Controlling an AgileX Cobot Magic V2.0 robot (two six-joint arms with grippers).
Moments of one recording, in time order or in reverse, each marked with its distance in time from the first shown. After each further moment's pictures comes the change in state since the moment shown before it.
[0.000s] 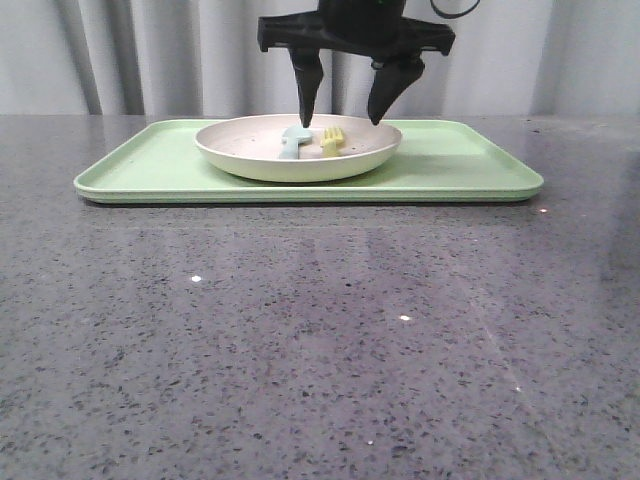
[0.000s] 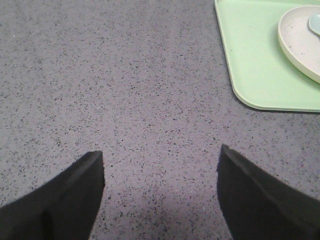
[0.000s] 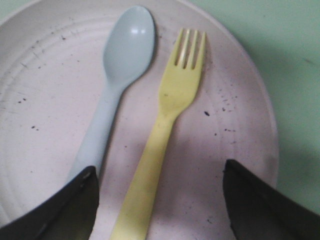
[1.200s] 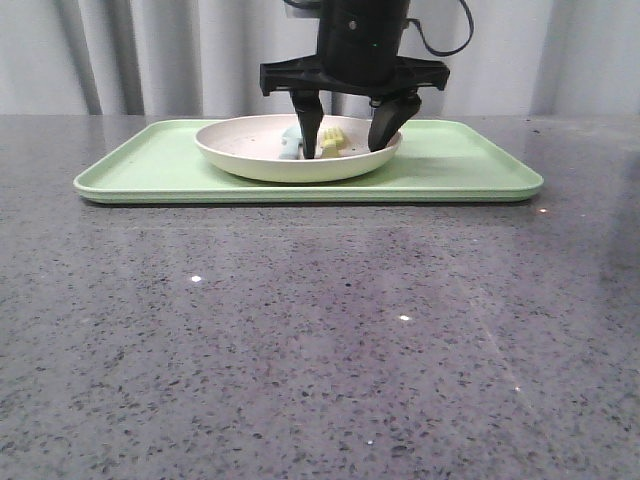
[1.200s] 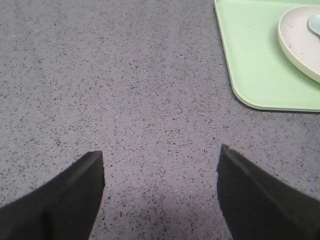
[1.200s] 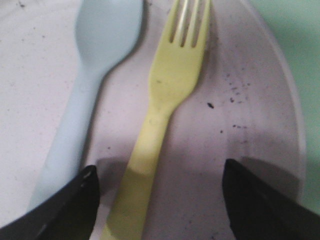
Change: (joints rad) left arm 0.000 0.000 0.000 0.000 0.000 -0.002; right arm 0.000 0.059 -0.005 -0.014 0.012 0.008
